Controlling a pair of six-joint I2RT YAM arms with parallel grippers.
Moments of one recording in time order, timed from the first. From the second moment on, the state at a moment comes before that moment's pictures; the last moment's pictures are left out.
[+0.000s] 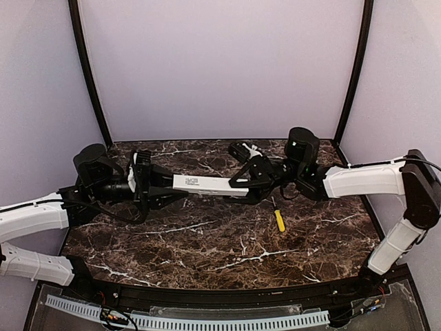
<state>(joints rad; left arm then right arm) -0.77 1.03 0.66 0.36 0.76 0.24 0.78 1.60 0.95 0.71 -1.27 1.28</state>
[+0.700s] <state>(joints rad) -0.77 0.96 0.66 0.28 0.64 0.17 0.78 1.48 1.04 0.17 -1.05 1.03</state>
